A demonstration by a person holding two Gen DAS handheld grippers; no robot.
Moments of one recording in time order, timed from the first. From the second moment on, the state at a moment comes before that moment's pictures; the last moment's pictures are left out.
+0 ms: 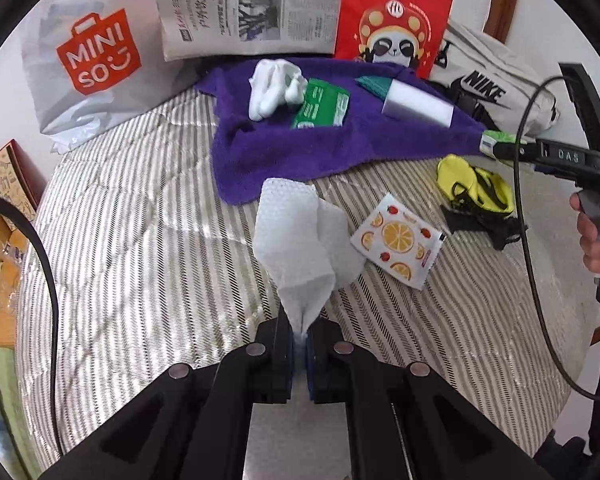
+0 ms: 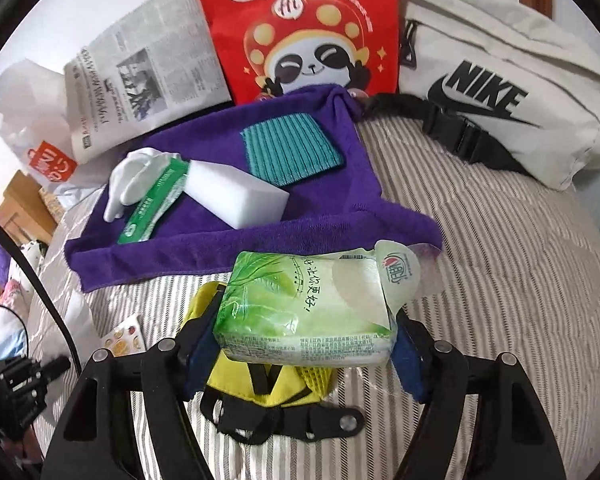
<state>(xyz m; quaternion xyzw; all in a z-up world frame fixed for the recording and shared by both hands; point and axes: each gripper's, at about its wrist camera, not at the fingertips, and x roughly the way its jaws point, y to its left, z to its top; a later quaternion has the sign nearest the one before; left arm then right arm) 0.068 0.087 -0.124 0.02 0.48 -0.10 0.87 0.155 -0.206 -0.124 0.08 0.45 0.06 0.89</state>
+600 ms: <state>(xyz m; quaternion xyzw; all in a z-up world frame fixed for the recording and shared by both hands) 0.086 0.077 -0.069 0.00 0.44 -0.13 0.89 0.163 -0.205 -0.082 0.06 0.42 0.10 0.90</state>
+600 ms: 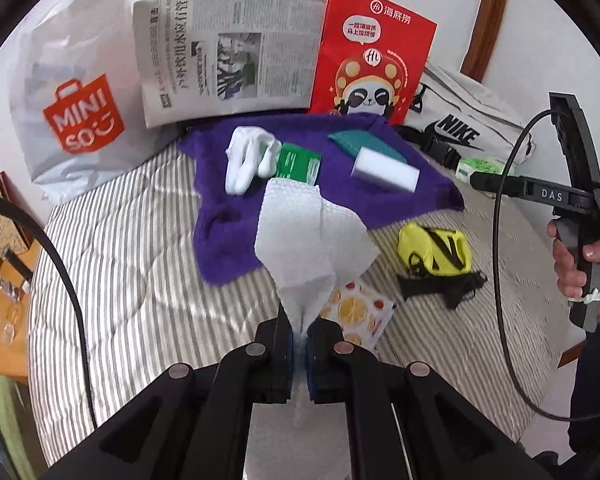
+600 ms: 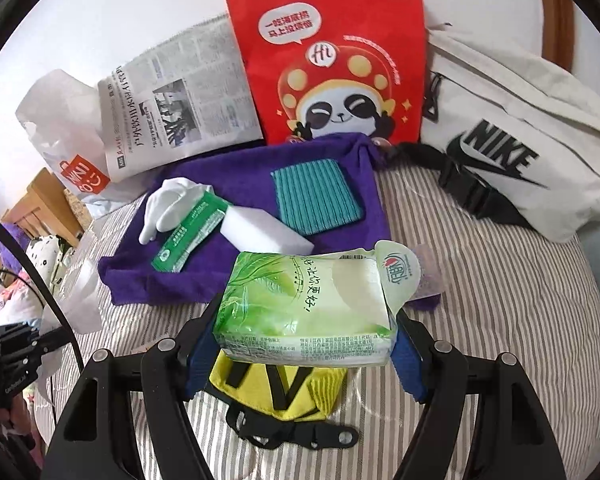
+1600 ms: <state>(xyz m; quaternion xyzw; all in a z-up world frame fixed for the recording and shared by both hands) 0.259 0.050 -0.087 0.01 0.47 -0.14 0.87 0.334 -0.156 -0.108 -0.02 0.43 0.15 0.89</state>
